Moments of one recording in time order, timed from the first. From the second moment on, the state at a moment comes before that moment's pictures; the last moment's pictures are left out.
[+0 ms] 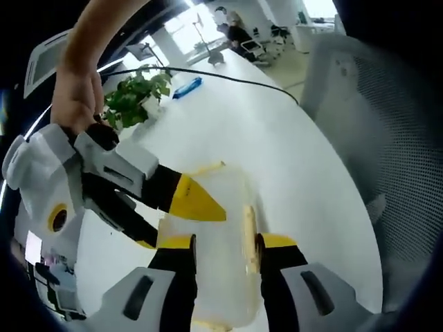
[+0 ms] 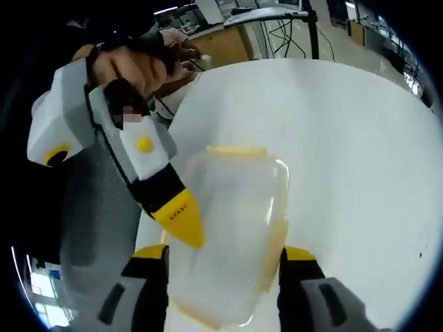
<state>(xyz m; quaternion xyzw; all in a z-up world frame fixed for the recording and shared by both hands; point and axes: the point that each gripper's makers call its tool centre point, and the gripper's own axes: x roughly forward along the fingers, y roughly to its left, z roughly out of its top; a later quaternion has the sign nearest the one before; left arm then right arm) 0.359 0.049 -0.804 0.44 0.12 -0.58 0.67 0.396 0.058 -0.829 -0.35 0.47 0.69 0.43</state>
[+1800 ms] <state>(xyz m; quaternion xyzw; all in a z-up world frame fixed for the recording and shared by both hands) 0.393 0.073 -0.785 0.34 0.26 -0.61 0.66 0.381 0.072 -0.789 -0.40 0.36 0.63 0.56</state>
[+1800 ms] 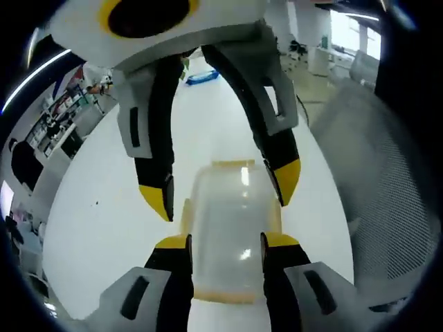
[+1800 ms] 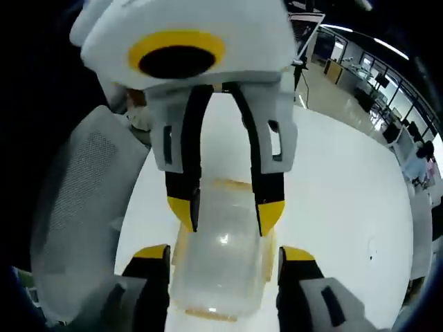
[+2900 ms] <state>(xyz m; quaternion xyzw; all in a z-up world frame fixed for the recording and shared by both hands) 0.426 0.098 -0.780 0.23 0.32 -0.45 0.80 0.412 0.070 -0.784 -0.24 0.35 0.45 0.78</state>
